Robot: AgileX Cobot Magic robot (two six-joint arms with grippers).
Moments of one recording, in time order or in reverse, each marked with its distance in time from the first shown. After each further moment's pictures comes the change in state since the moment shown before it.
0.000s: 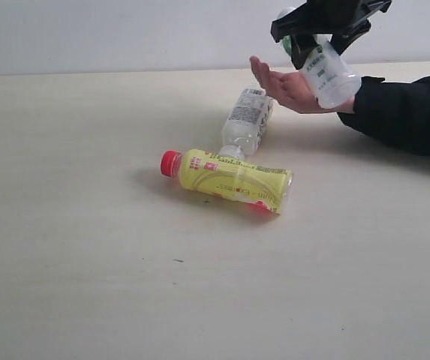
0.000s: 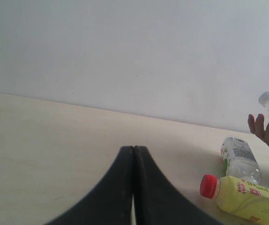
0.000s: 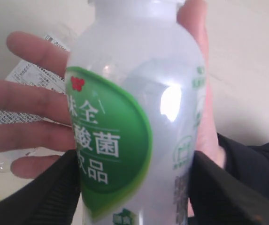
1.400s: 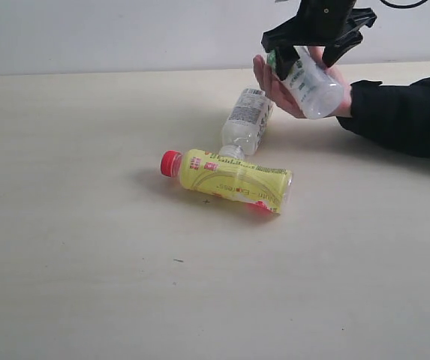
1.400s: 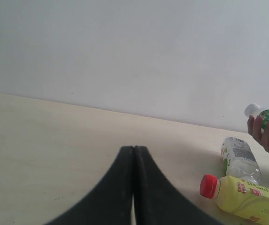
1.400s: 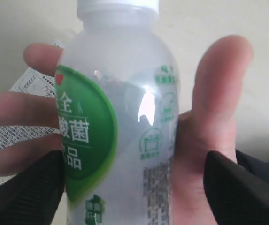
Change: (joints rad) left arm 0.000 0.000 0.000 0.000 0.000 0.000; right arm -0.002 0.059 -0.026 0.037 -0.025 -0.002
